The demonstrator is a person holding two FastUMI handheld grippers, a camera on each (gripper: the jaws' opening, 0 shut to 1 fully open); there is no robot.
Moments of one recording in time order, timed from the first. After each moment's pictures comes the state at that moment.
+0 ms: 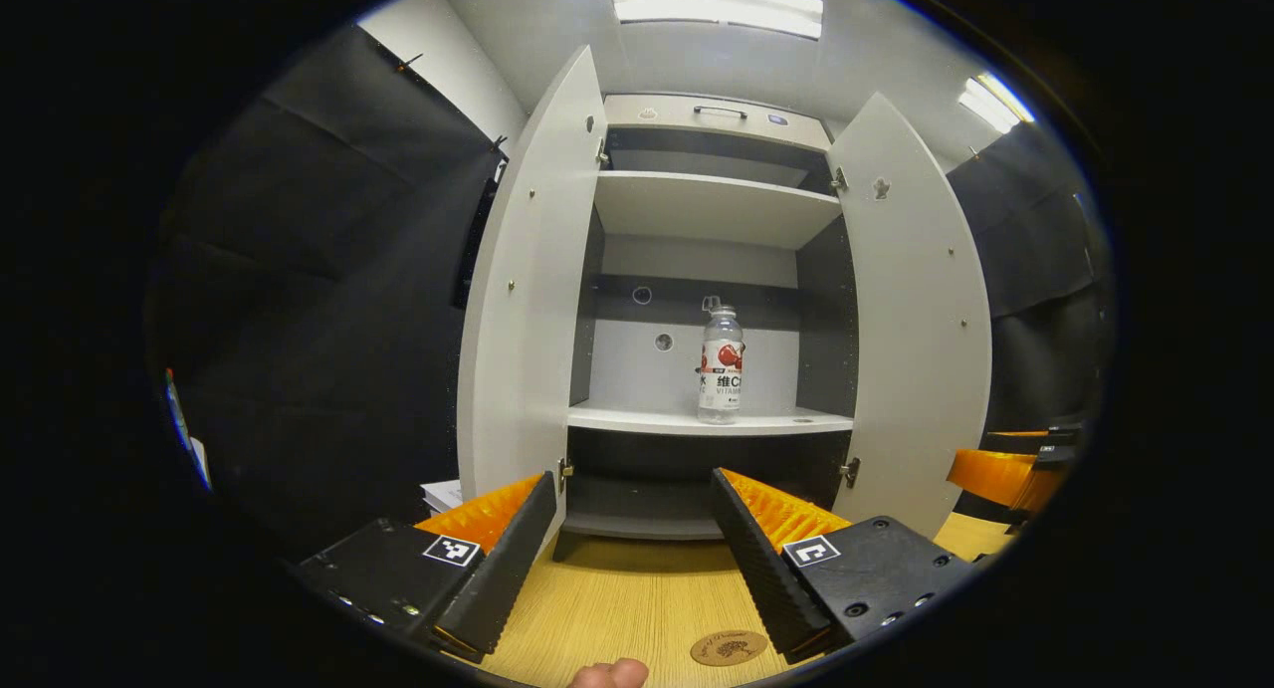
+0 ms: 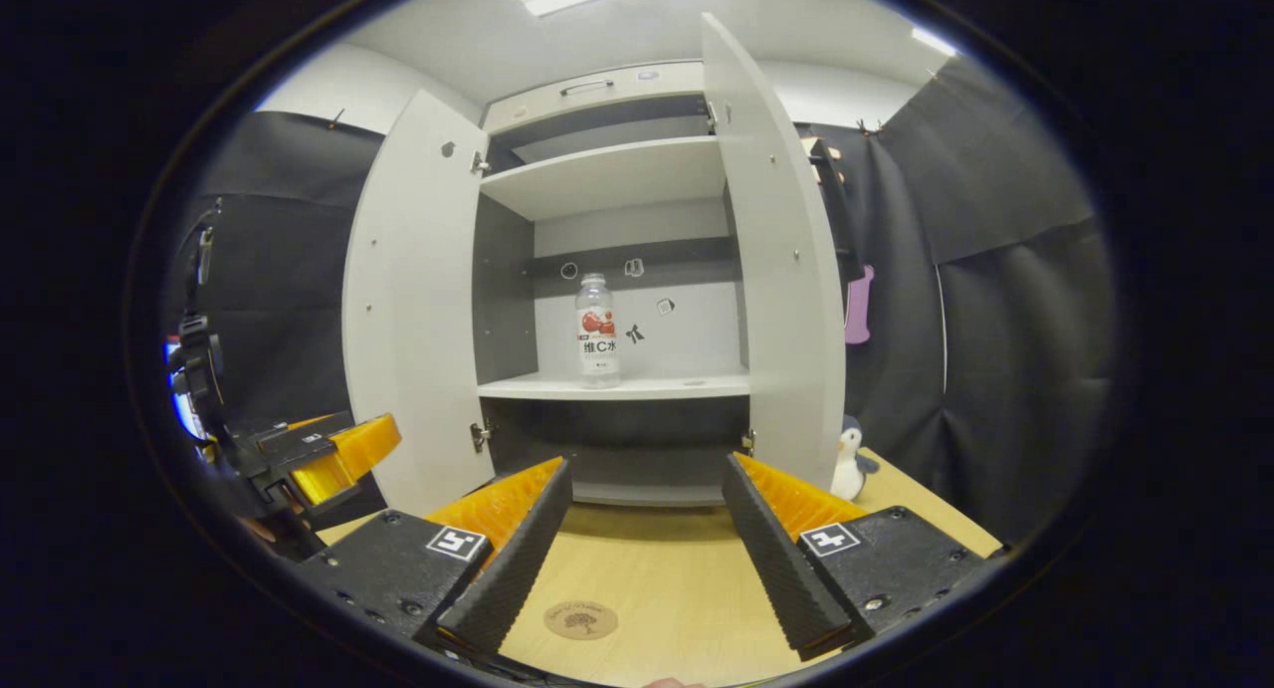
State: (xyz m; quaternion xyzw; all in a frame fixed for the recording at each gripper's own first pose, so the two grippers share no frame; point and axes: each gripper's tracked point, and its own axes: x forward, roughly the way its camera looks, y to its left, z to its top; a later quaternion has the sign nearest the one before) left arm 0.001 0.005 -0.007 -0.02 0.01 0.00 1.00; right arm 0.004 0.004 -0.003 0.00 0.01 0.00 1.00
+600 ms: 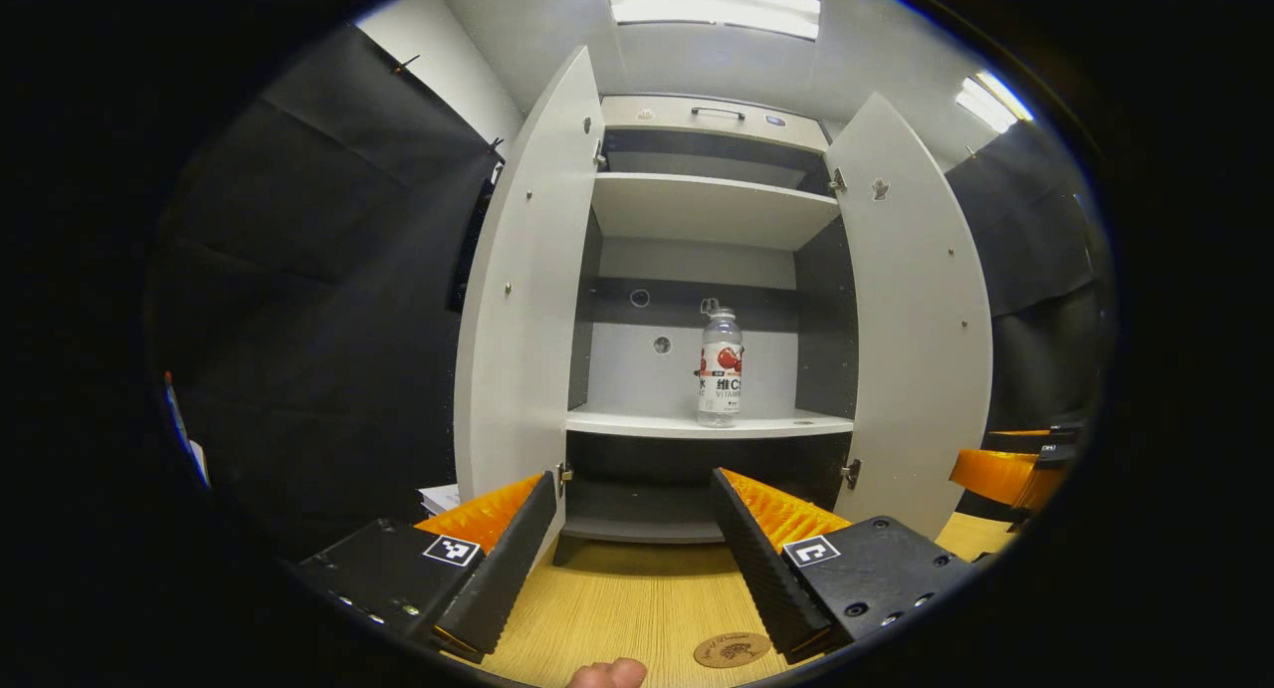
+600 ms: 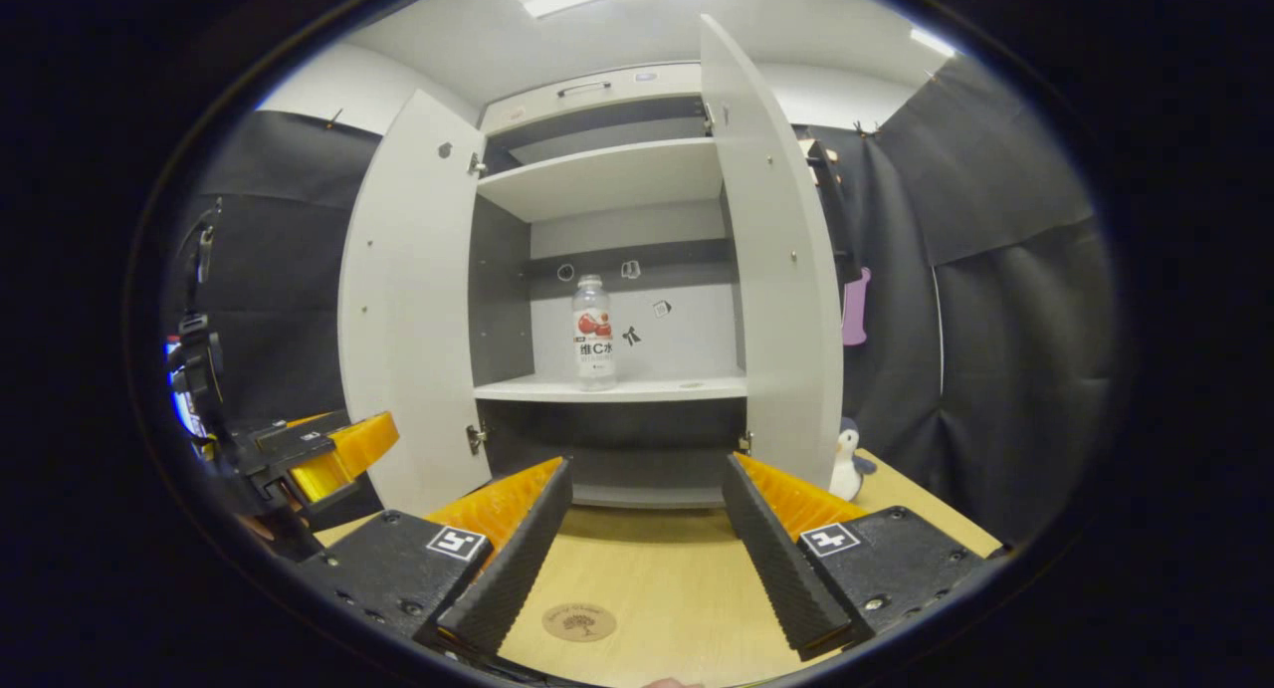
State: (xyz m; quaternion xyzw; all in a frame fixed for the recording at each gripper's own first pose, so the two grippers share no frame) left arm 0.004 0.005 -0.006 -0.01 0.00 0.00 1.00; right arm 0.006 0.005 0.000 0.01 0.00 -0.01 1.00
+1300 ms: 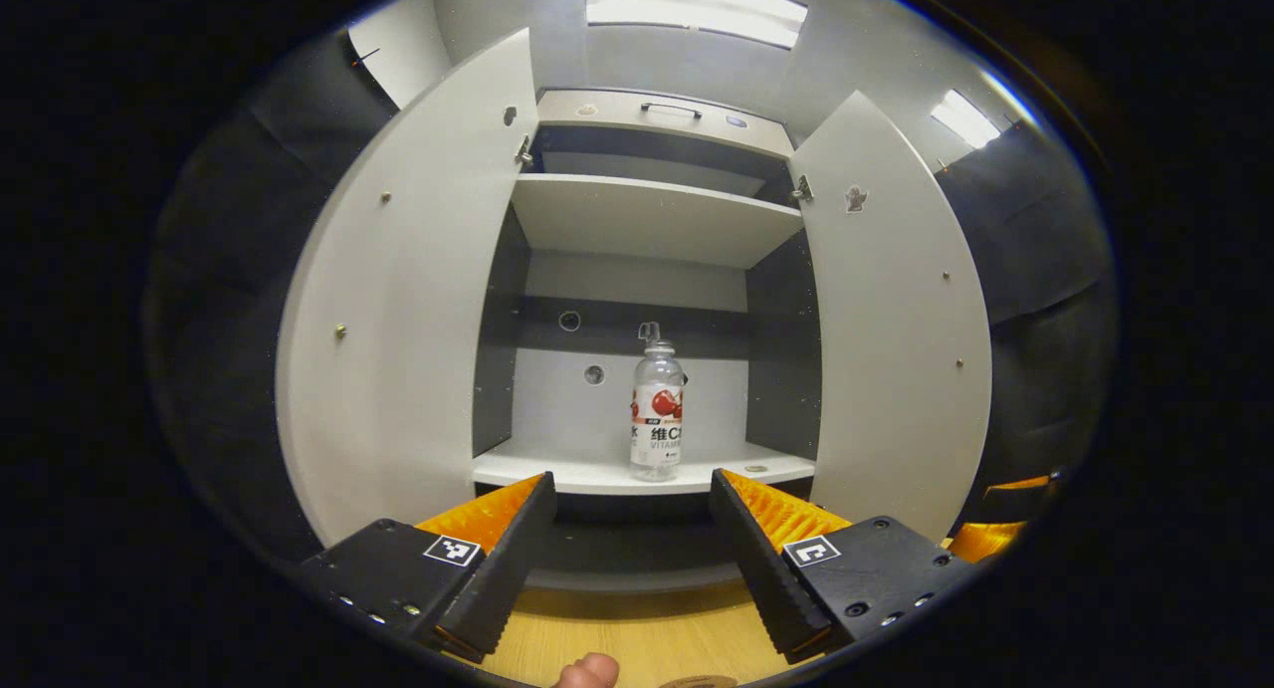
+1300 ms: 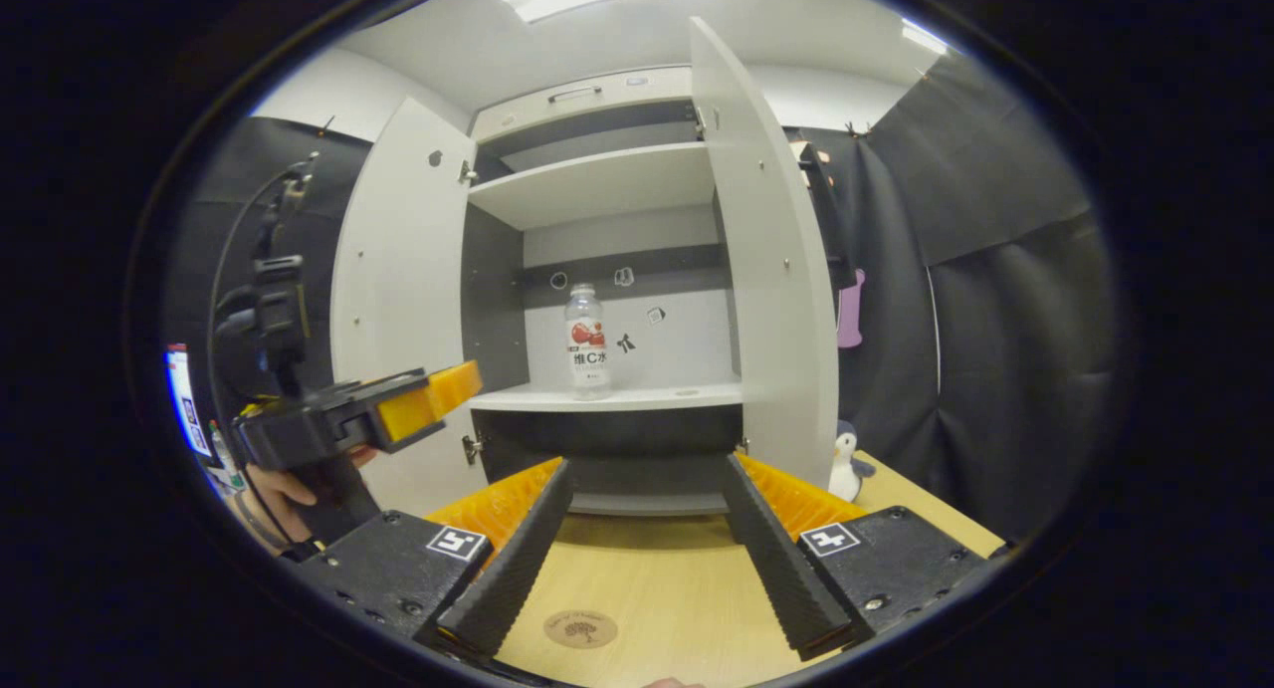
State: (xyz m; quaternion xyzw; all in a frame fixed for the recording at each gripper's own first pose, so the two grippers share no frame) left arm 0.117 -0.067 0.045 -0.02 -0.03 -0.10 0.99; right arm 0.005 0.003 0.013 0.02 -0.01 -0.02 1.00
